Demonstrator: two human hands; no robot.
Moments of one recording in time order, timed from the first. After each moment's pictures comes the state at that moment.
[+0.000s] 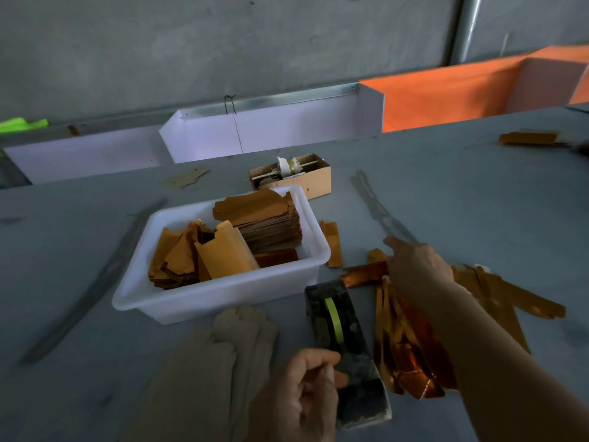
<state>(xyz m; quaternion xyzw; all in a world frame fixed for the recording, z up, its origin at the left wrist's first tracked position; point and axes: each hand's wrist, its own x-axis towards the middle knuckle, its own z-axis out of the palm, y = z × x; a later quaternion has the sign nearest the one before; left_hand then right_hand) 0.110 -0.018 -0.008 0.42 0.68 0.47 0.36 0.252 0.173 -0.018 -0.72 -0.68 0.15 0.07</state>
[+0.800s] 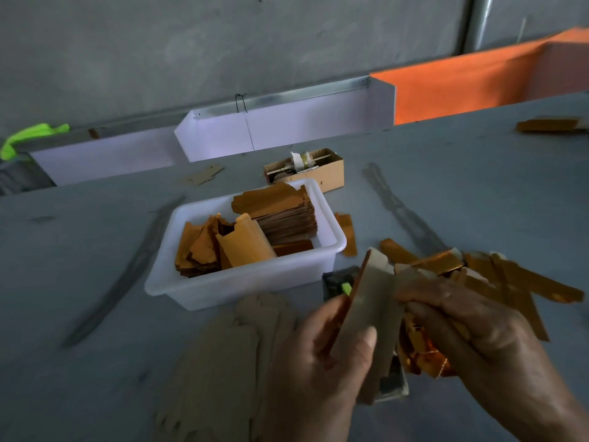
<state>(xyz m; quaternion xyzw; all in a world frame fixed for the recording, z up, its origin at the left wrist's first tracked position) 0.102 -0.020 0.012 0.45 0.58 0.51 0.45 0.267 0.032 0.010 -0.39 -0.79 0.17 0.45</state>
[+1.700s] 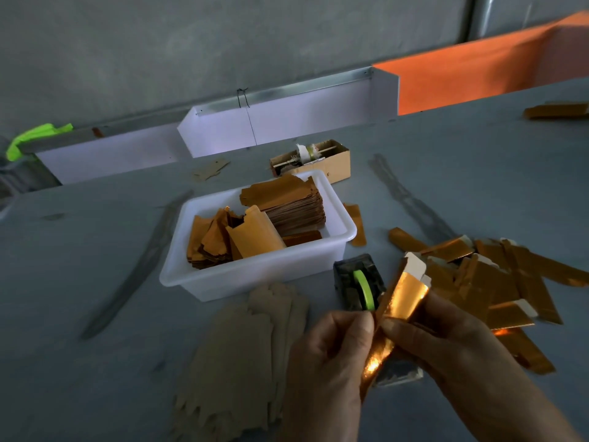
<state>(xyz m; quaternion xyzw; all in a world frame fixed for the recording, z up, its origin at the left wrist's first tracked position) 0.100 -0.033 0.017 0.41 0.59 0.52 0.46 0.234 0.014 -0.006 -0.47 -0.46 0.64 0.39</state>
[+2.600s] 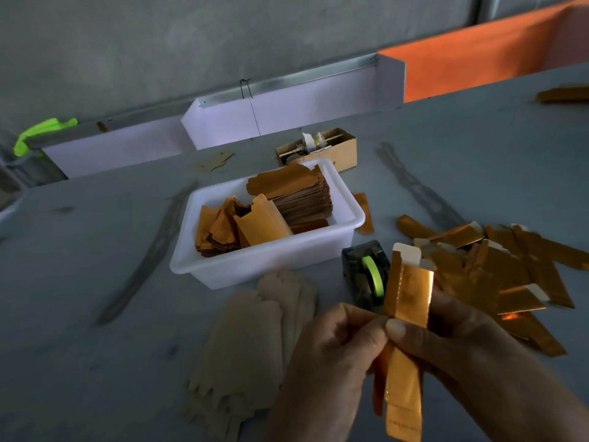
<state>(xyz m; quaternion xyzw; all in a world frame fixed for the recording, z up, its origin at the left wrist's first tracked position) 0.084 -0.038 0.016 0.44 0.56 0.43 0.55 0.230 -0.004 0.014 -0.42 -0.50 0.68 0.33</state>
